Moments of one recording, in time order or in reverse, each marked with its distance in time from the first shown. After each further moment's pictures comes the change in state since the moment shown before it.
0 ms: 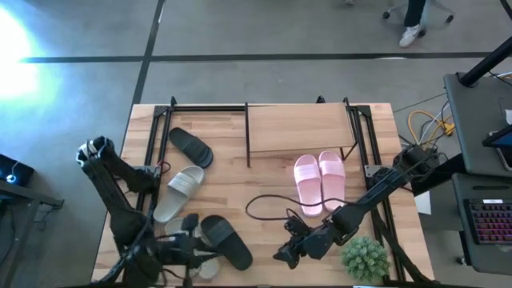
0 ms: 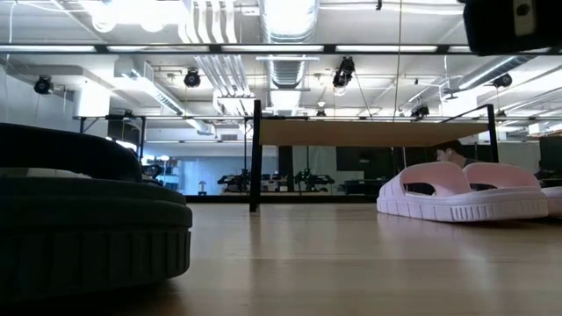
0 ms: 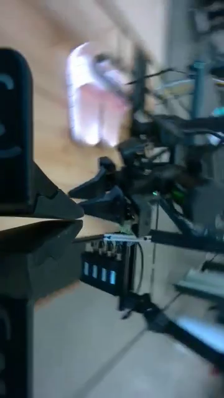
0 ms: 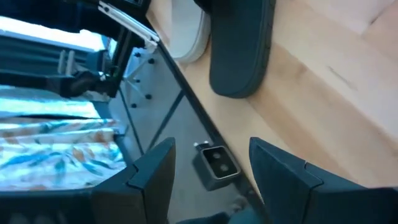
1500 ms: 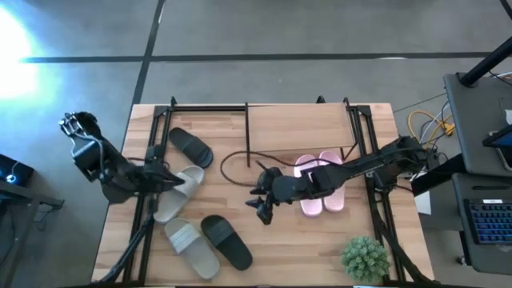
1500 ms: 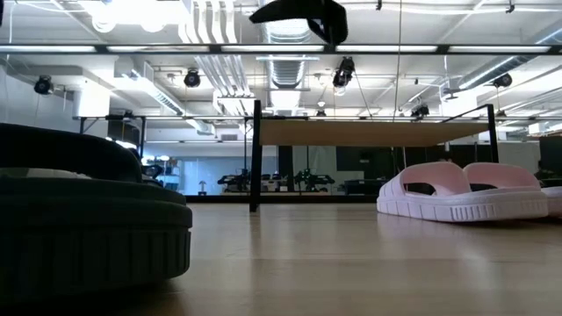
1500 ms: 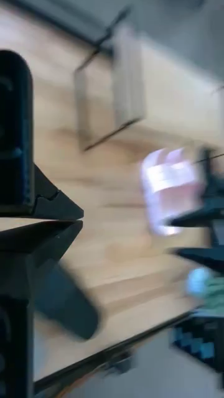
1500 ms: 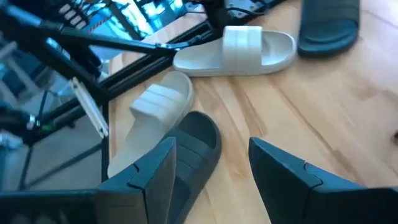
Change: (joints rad) left arm 0.188 -0.596 -0.100 -0.871 0.258 -0.053; right arm -0.358 -0.001 0.270 -0.214 -0.008 -0.789
